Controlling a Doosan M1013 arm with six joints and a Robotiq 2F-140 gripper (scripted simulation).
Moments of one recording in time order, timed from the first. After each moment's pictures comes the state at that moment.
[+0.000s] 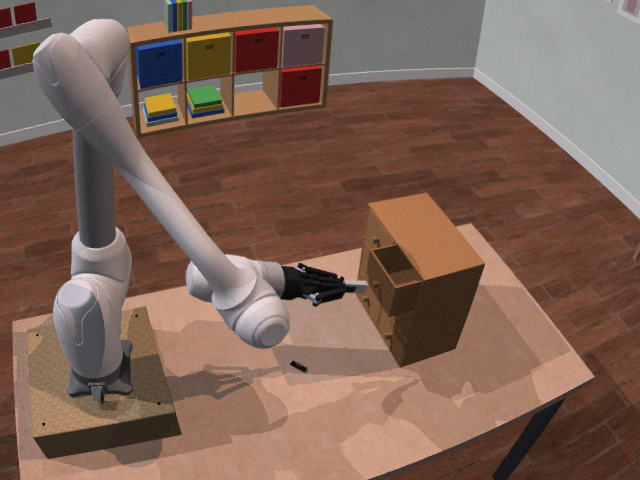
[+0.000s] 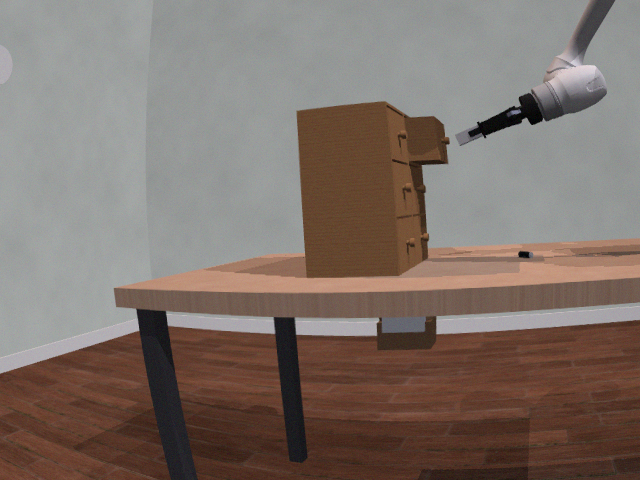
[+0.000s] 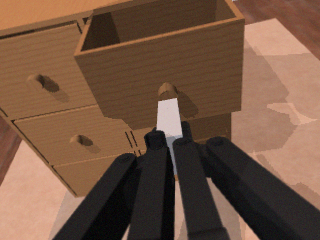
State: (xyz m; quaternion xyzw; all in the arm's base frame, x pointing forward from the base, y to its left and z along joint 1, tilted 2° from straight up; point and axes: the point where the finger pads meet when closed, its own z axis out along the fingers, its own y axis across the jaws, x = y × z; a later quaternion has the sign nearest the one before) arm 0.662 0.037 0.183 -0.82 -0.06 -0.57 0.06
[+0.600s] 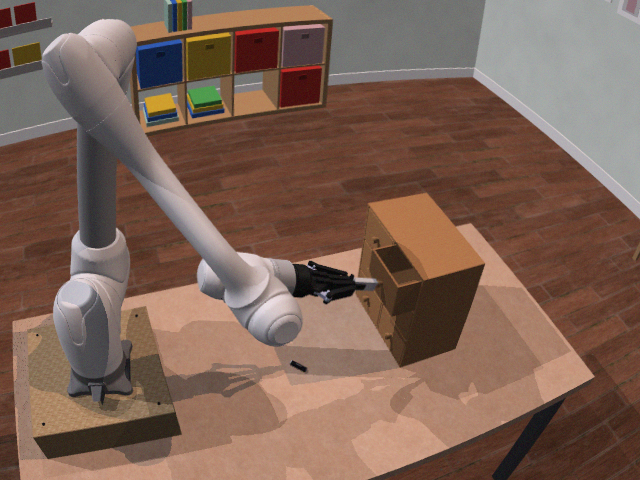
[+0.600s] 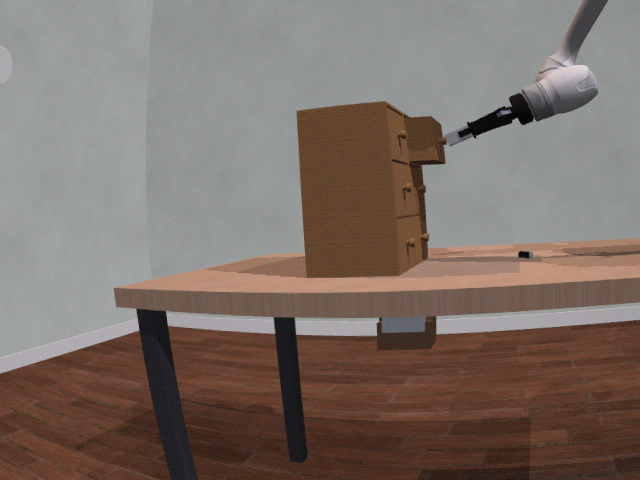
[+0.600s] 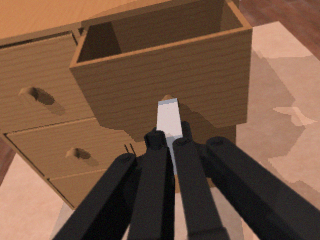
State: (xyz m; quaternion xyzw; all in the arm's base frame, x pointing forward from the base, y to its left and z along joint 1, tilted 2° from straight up) arm 0.687 0.042 0.183 -0.82 -0.06 -0.57 0.06
